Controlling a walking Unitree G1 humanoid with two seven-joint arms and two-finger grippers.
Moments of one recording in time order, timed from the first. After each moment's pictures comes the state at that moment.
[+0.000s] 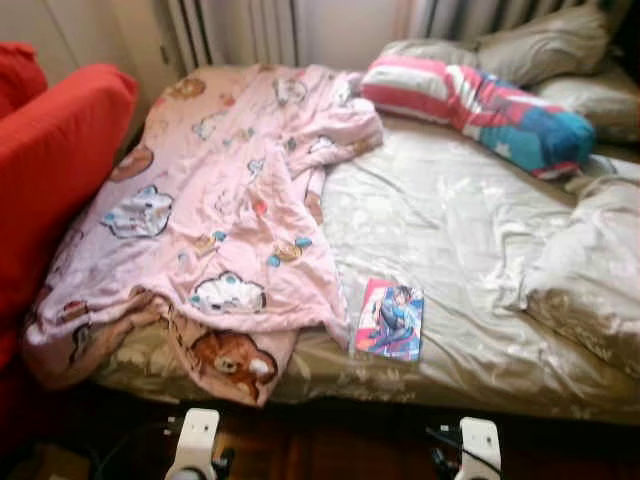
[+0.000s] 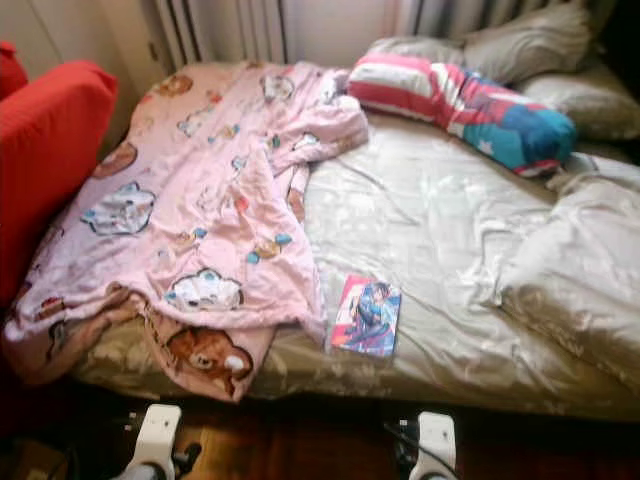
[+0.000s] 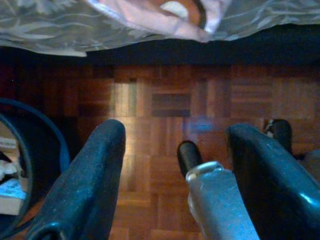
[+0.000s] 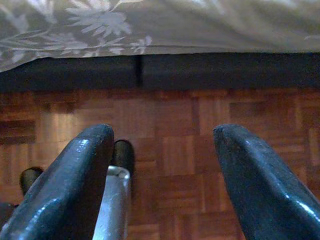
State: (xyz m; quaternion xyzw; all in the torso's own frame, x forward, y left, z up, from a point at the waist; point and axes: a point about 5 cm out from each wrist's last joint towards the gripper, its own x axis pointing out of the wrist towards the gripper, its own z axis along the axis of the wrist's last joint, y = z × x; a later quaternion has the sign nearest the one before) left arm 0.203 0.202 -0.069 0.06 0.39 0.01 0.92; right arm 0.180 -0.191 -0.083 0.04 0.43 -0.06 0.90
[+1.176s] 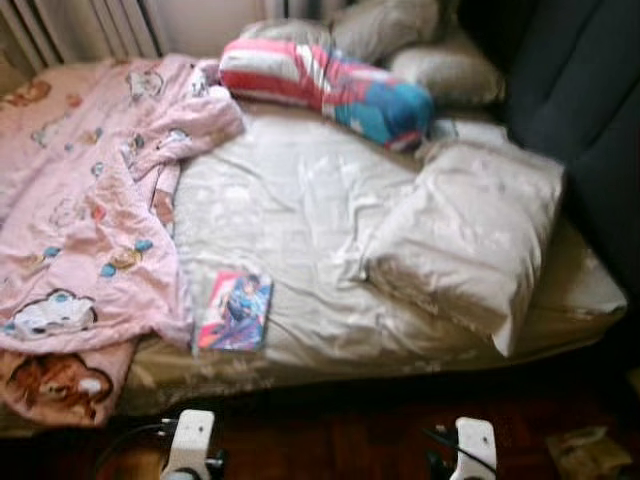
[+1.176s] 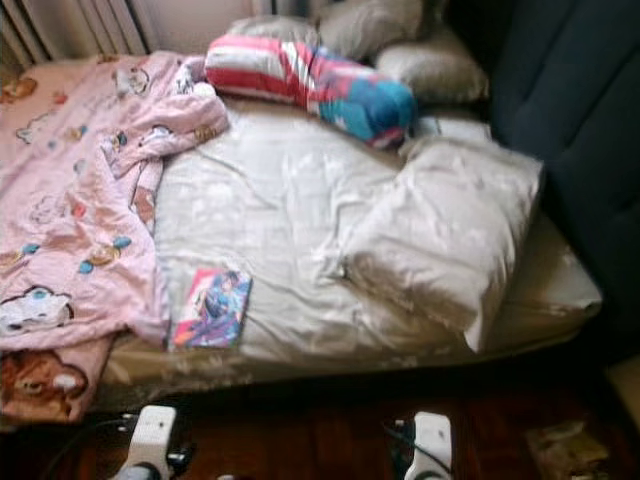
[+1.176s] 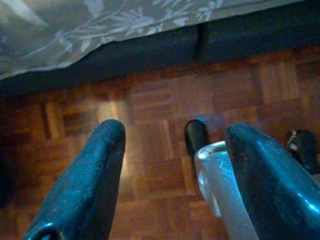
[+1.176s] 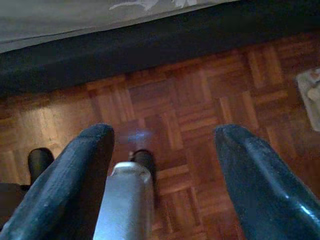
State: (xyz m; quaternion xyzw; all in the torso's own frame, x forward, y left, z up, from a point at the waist) left arm 0.200 0.206 -0.069 0.06 0.39 0.02 0.92; right arm 0.182 -0.189 -0.083 0.05 0.42 -0.07 0.90
